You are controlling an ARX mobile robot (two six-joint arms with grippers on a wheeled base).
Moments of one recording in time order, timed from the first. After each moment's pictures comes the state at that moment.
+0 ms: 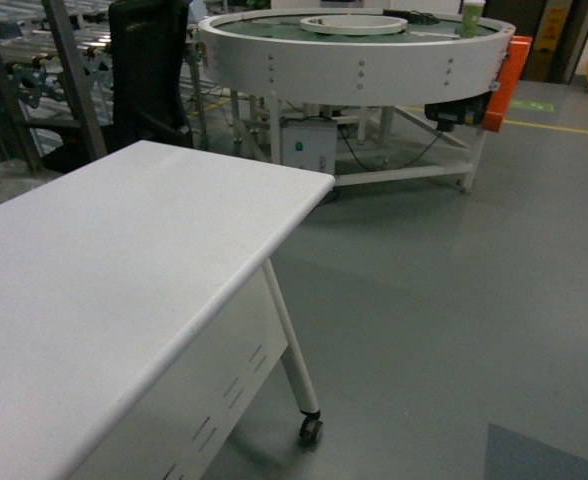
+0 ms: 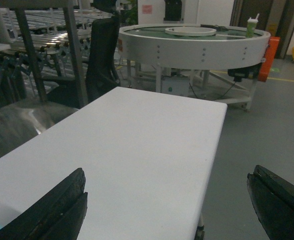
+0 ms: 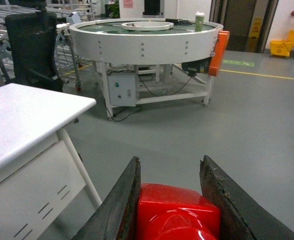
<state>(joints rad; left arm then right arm) 0.00 0.01 0.02 0.00 0.00 0.00 0.00 0.00 0.01 0.00 0.00 0.01</state>
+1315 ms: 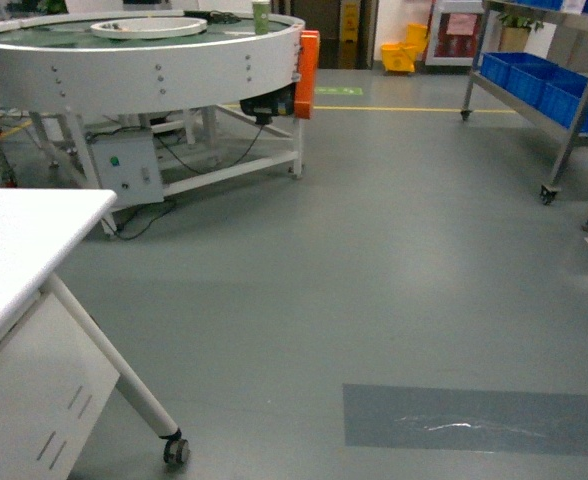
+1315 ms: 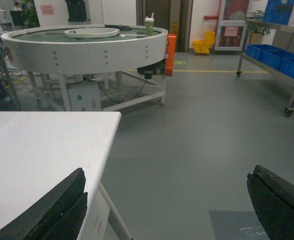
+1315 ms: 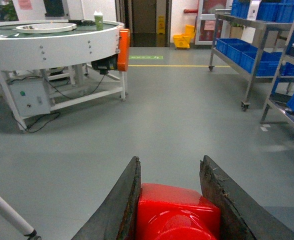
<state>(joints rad) 0.00 0.01 0.02 0.00 0.00 0.00 0.00 0.00 0.01 0.00 0.00 0.01</state>
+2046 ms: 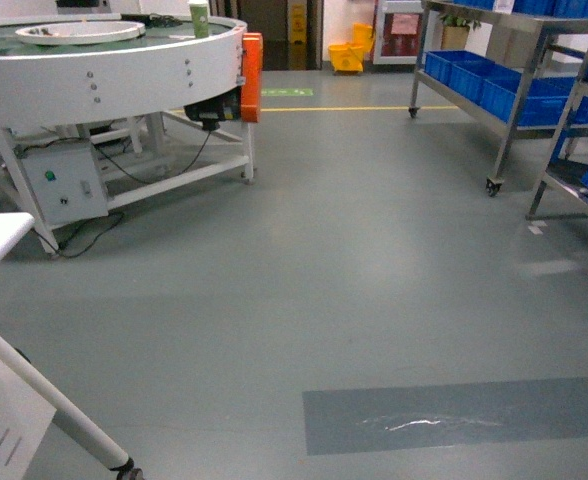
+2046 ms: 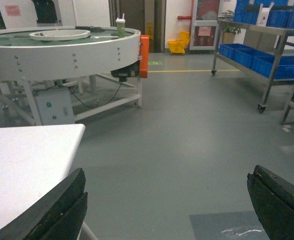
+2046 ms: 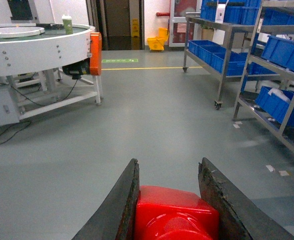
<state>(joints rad) 0.00 0.01 0.02 0.00 0.00 0.00 0.00 0.00 0.01 0.00 0.00 0.01</state>
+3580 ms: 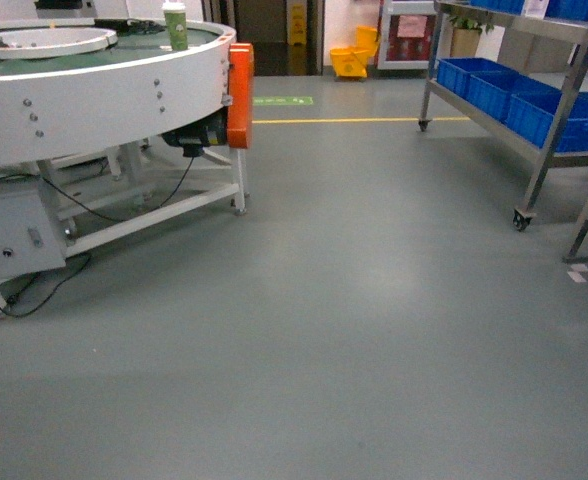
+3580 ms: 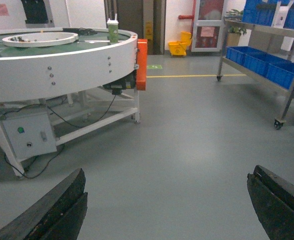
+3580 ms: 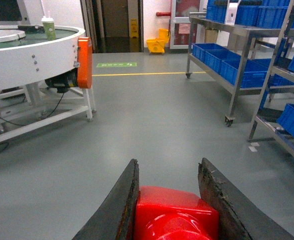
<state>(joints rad) 0.00 0.01 0.02 -0.01 0.00 0.00 0.00 0.00 0.01 -0.01 0.00 0.01</state>
